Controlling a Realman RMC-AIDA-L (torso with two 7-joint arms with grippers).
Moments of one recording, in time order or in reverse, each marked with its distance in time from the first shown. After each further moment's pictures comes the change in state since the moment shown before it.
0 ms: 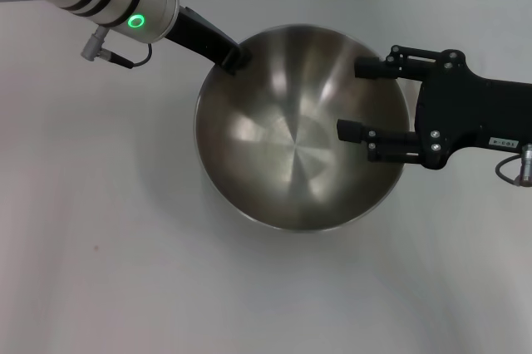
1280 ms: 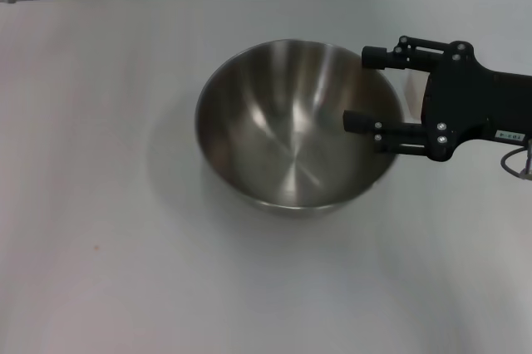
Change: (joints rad) left arm 0.344 0.011 0.096 0.345 -0.069 -0.548 0.064; right arm 0.003 -0.001 0.018 0.000 0.010 0.000 -0.026
